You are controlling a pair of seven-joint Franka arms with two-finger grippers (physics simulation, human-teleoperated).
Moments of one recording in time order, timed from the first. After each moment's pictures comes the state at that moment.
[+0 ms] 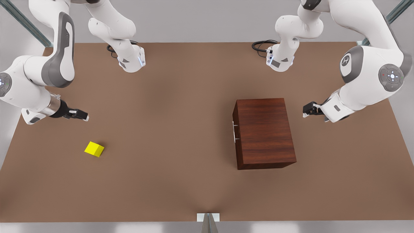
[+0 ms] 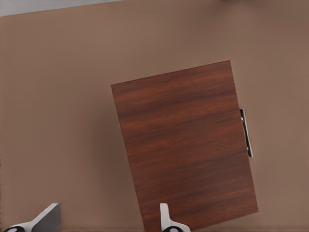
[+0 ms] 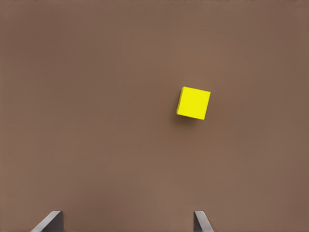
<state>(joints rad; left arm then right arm) -0.17 0.19 0.08 -1.38 -0.11 1.52 0.09 -0.09 0.07 -0.01 -1.73 0.08 1.72 0.03</state>
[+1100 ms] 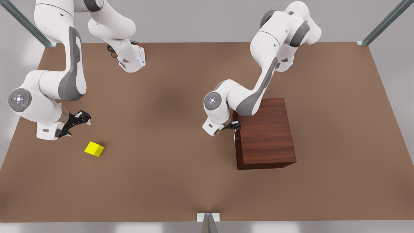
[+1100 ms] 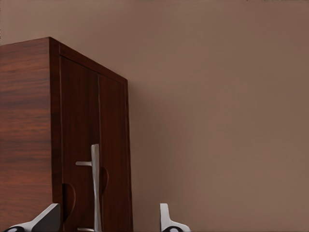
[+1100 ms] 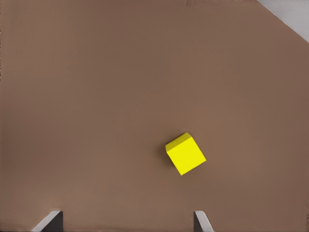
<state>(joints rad) -0.77 0.70 0.10 -1.19 0.15 1.75 -0.72 -0.04 0.18 -0.02 -1.67 -0.04 1.79 -0.71</state>
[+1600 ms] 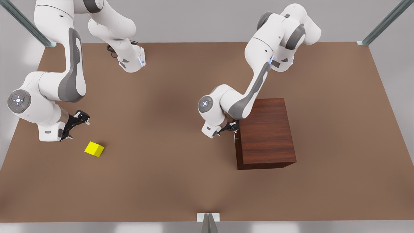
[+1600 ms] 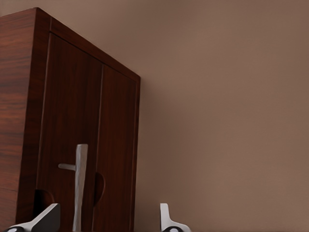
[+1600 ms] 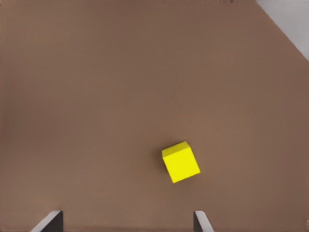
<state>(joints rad) -0.80 0.75 0.10 -1.24 0.26 1.79 -0.86 -0.04 0.20 -0.02 -1.65 -0.04 1.79 -0.87</state>
